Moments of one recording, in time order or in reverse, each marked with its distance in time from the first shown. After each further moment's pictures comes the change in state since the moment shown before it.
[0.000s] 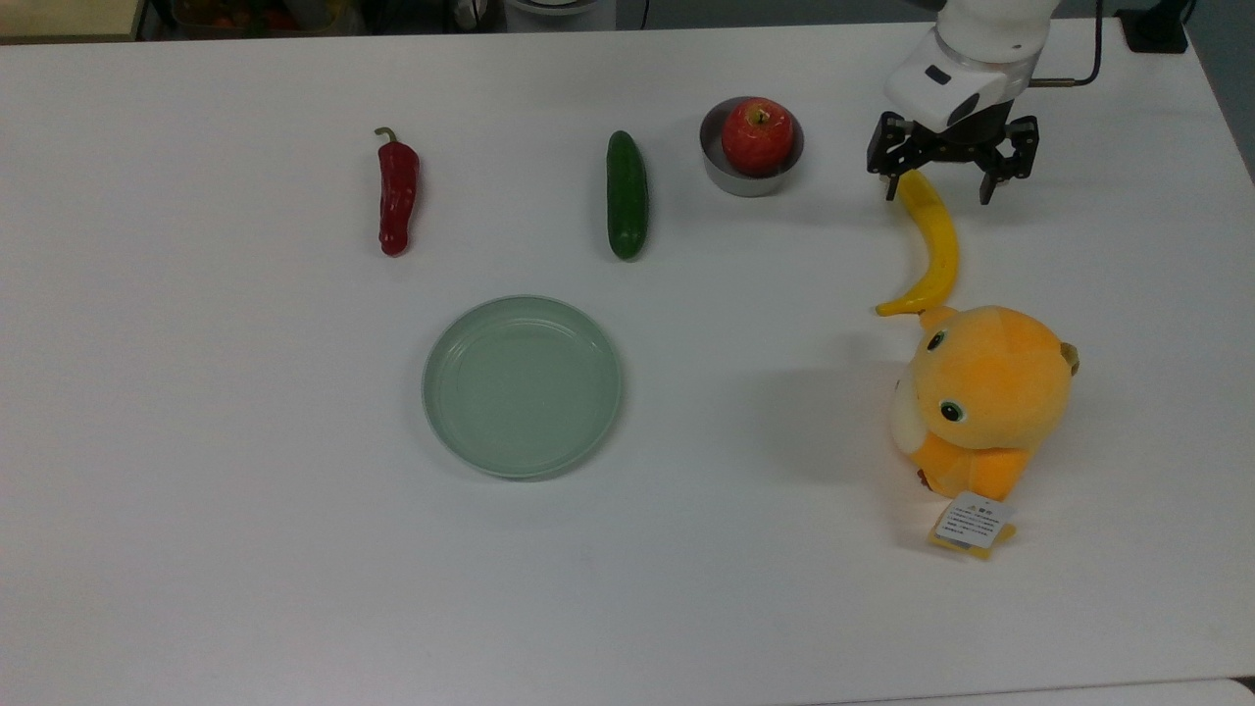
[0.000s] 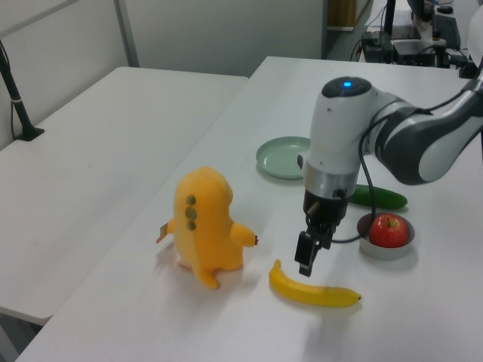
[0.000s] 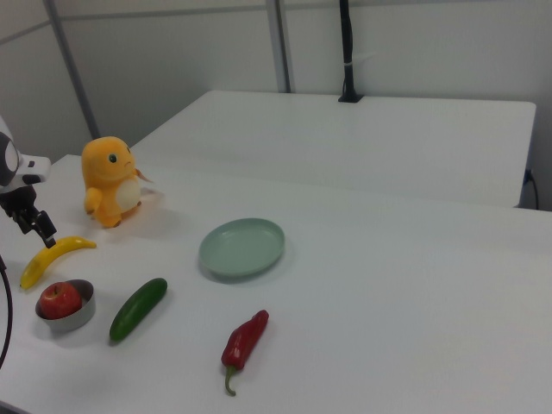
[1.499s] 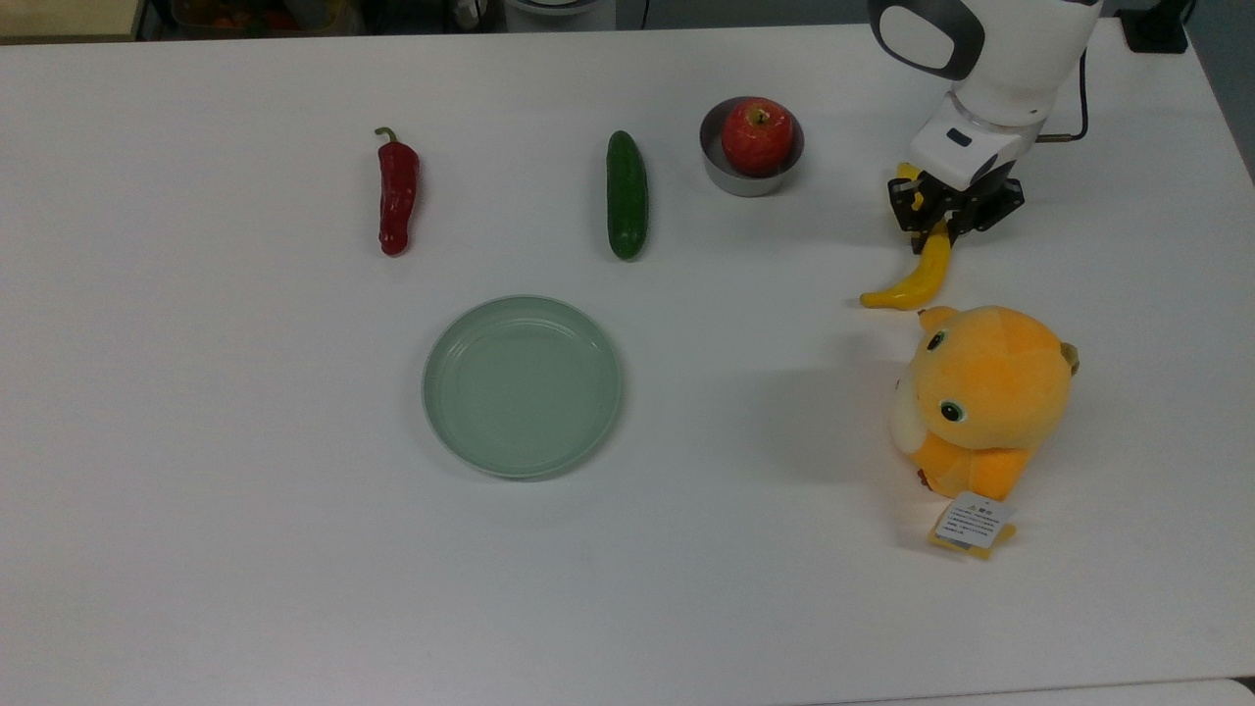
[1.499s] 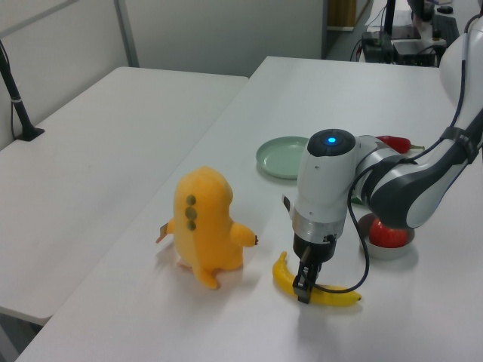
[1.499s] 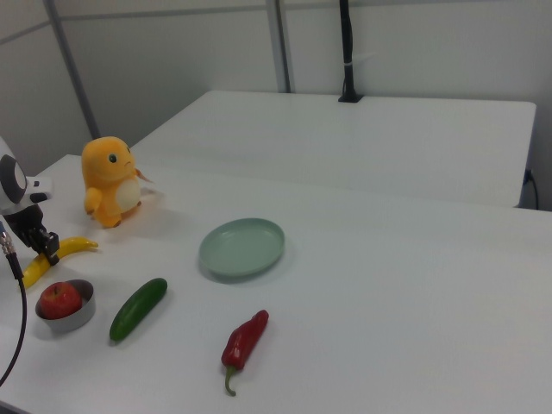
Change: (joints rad) arm 0.059 0.171 -0.019 0.101 -0.150 0.006 0.004
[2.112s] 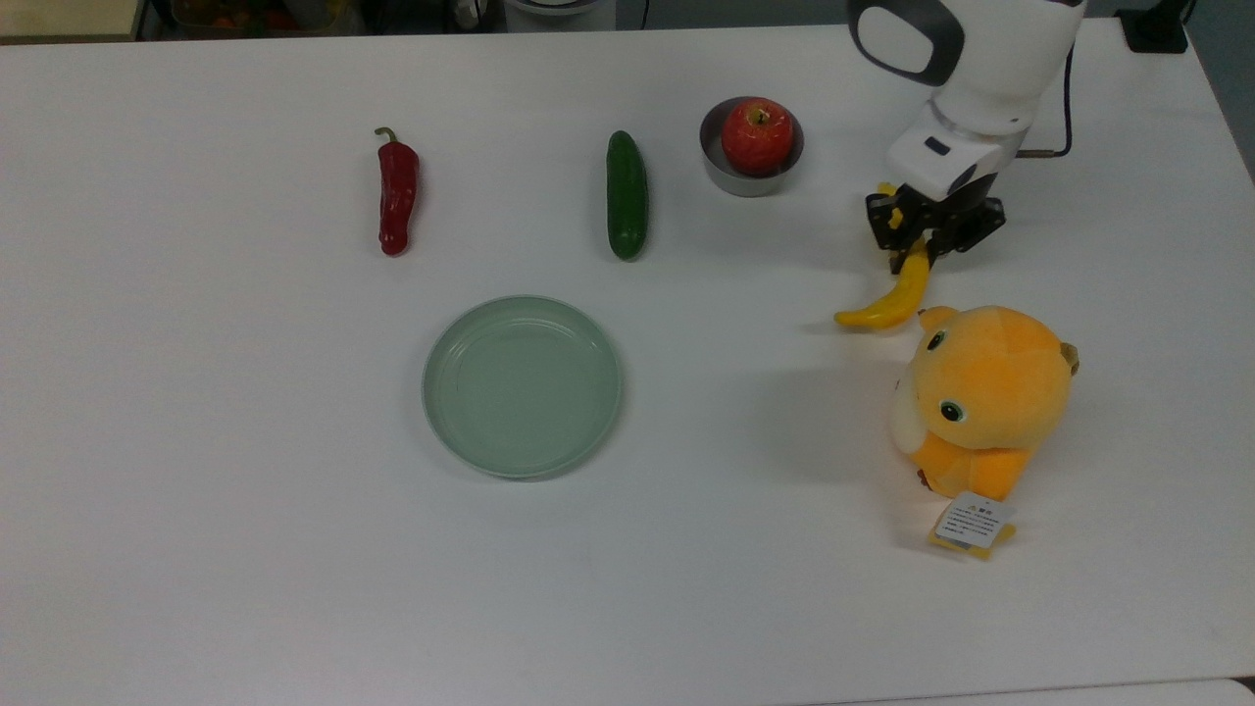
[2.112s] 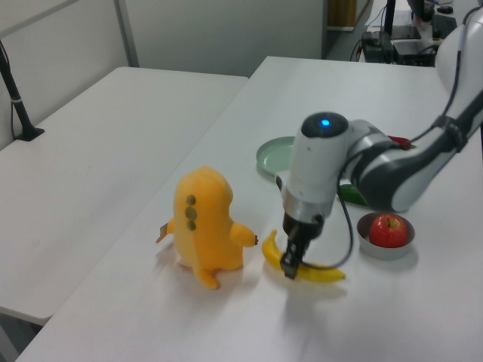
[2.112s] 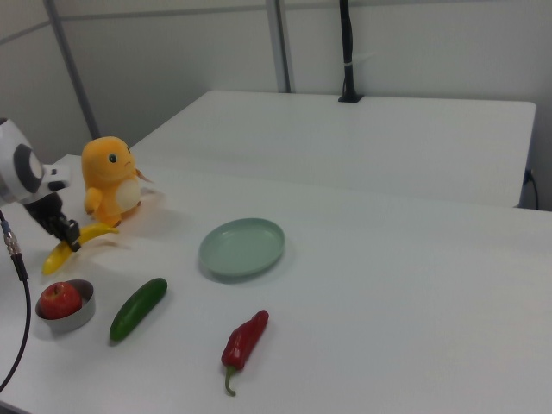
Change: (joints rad) arm -0.054 -0.018 -0.017 0.015 -0.044 0.000 -0.003
